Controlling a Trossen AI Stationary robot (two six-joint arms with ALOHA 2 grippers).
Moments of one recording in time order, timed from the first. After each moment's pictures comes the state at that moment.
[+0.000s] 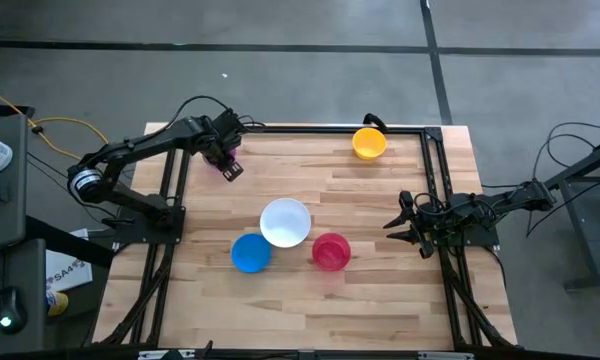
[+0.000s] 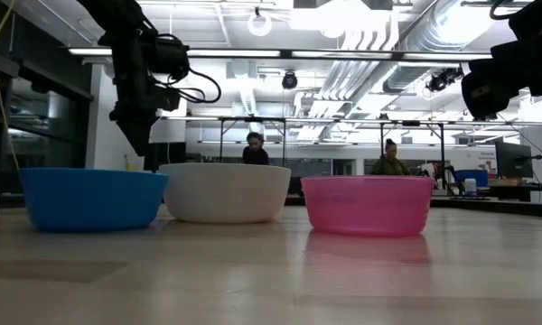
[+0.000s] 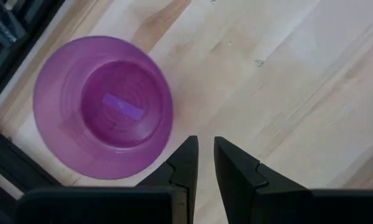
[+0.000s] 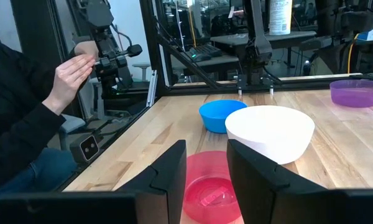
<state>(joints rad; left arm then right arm) 0.71 1.34 1.01 -0.93 -0.09 -0.01 0.25 0.05 0.01 0.02 0.00 0.13</state>
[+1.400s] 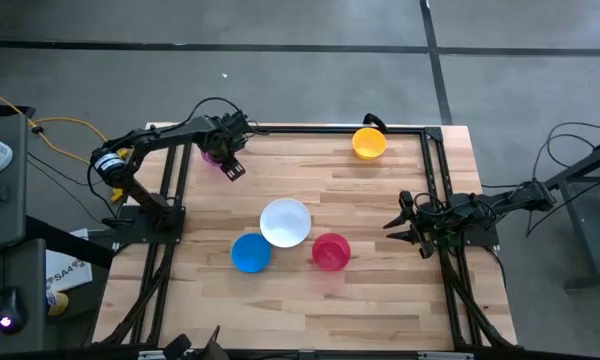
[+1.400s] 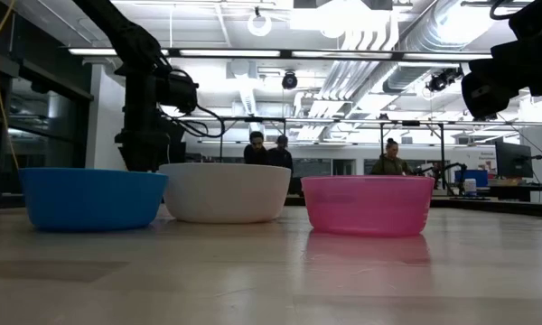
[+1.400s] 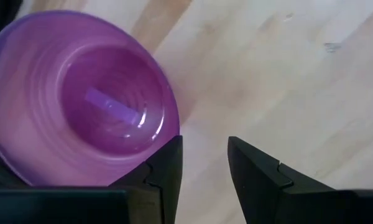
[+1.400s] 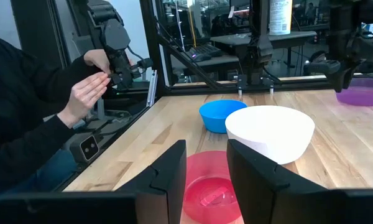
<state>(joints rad) 0.77 1.55 1.01 -0.86 -0.14 0.07 0.25 0.05 0.01 0.02 0.00 0.13</state>
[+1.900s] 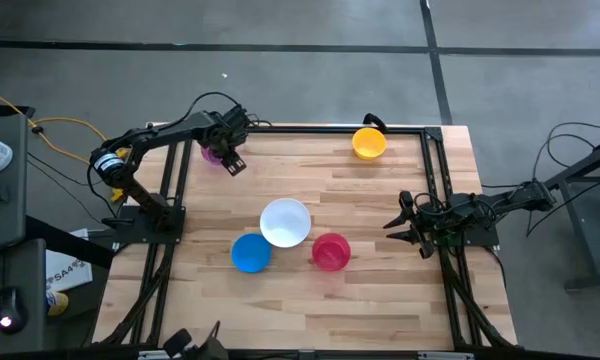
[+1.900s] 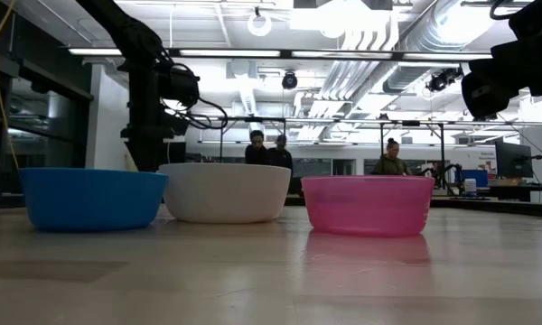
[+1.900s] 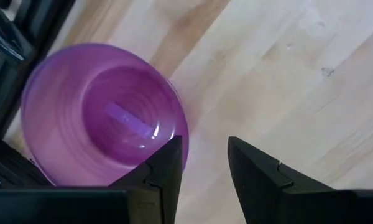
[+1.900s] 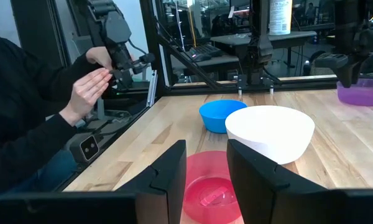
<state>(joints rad) 0.79 1.54 1.06 -0.87 -0.15 0.10 0.25 0.05 0.01 0.02 0.00 0.13</state>
